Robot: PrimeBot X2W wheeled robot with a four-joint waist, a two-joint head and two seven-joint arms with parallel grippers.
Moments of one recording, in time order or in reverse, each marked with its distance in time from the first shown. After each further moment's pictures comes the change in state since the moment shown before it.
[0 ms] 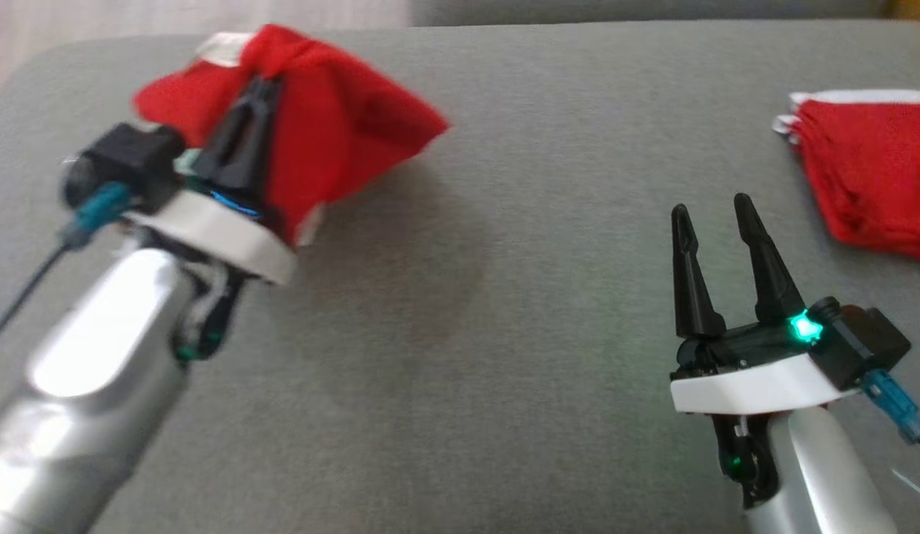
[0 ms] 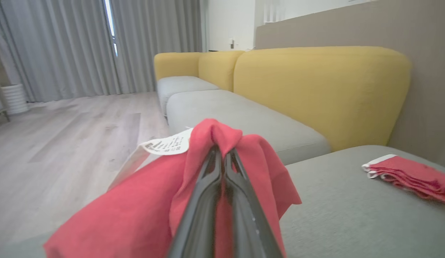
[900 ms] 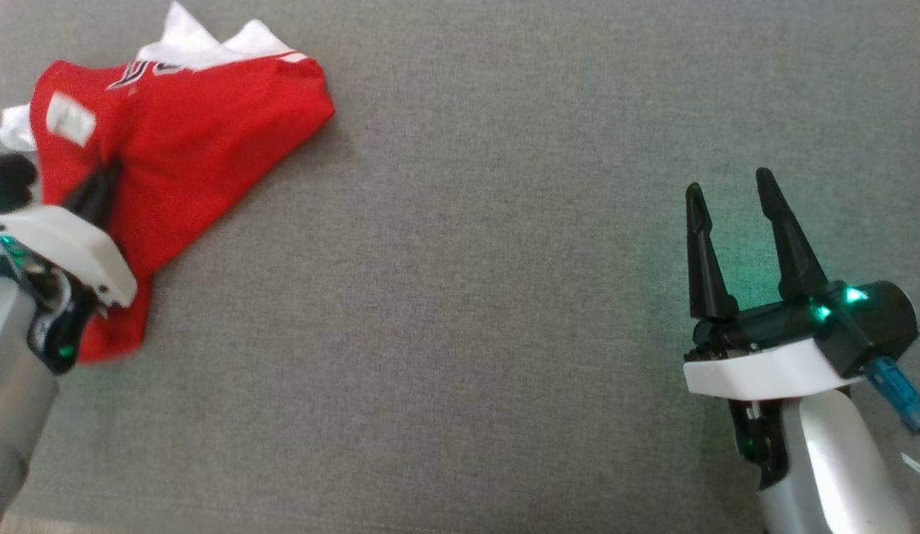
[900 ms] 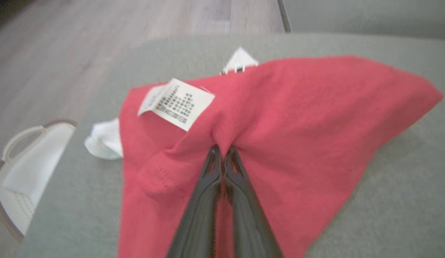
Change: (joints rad) left arm -0.020 0.051 0.090 0.479 -0.113 -0.181 0.190; right arm -0.030 0.000 -0.048 -0.022 -0.144 0.000 0.000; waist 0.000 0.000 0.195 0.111
